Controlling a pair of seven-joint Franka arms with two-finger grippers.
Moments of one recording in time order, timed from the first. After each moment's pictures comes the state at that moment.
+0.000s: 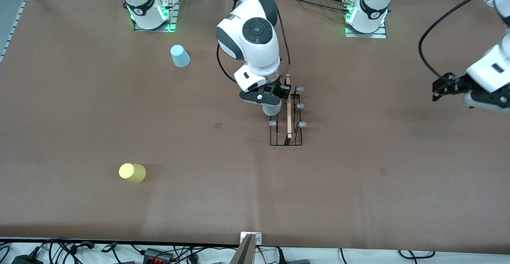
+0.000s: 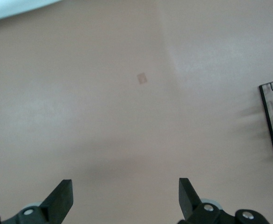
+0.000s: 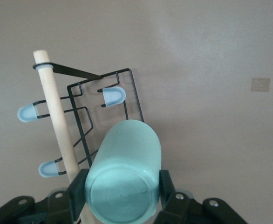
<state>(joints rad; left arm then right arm) -0.04 0.02 0.07 -1.71 0.04 1.78 0.24 0.81 0.70 0.04 -1.23 0.01 2.06 1.08</state>
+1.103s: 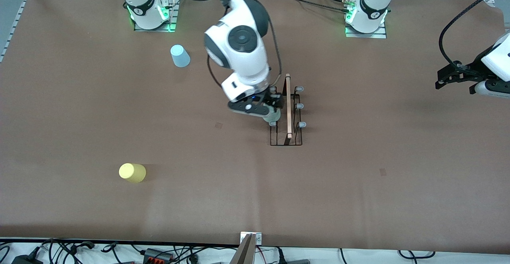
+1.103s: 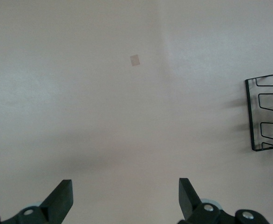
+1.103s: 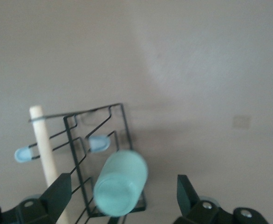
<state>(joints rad) -0.08 -0.01 0.14 -1.73 -0.02 1.71 0.20 0.72 0.64 0.02 -1.26 0.01 2.08 0.94</state>
